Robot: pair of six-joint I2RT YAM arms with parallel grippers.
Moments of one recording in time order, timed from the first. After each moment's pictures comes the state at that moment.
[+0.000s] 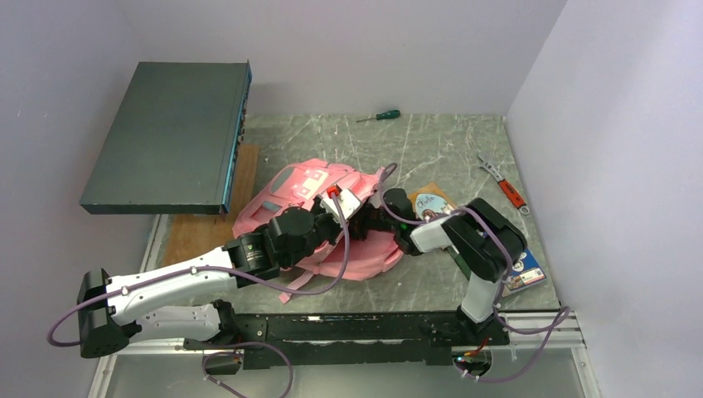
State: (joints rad) left arm -1.14 1.06 0.89 0.00 -0.39 0.13; right arm 0.63 1.75 0.62 0.86 -0.62 1.51
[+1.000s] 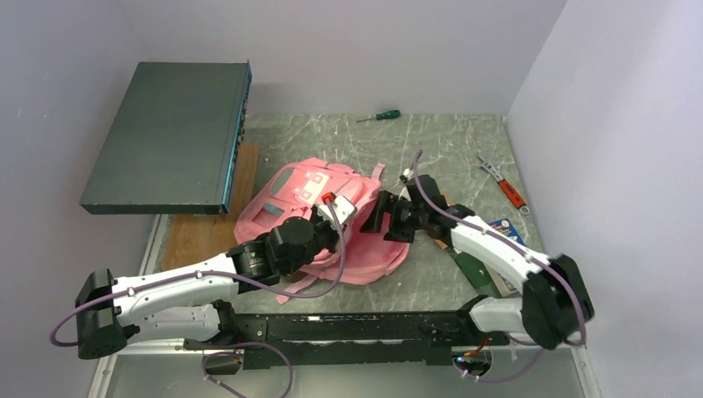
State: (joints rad) left arm -1.15 1.04 0.77 0.08 -0.40 0.03; right arm 0.54 1.31 0.74 -0.23 -0.37 0.82
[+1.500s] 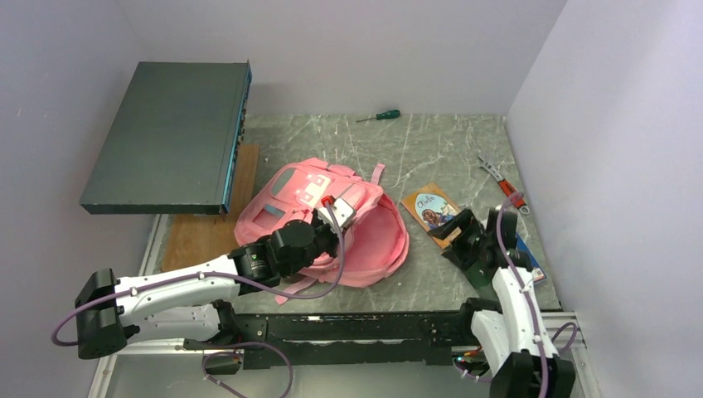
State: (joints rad) left arm -1.15 1.04 0.73 0.11 -0.37 -0.02; right arm -0.12 0.78 0.51 -0.56 -0.38 0.78
